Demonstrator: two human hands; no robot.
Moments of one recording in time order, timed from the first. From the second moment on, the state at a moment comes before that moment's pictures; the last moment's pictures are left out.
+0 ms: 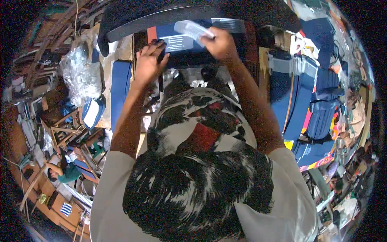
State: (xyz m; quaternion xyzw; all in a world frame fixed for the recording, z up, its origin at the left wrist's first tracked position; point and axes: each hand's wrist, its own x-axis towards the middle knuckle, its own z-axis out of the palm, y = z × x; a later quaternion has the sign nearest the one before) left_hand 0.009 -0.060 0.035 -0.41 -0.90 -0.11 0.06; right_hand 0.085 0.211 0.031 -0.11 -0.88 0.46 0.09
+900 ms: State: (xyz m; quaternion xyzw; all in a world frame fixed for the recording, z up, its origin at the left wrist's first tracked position) left_hand 0.001 0.007 0.029 -0.41 -0.89 -0.20 0.07; right_hand 0.050 0.227 0.008 -0.15 -0.79 0.60 0.05
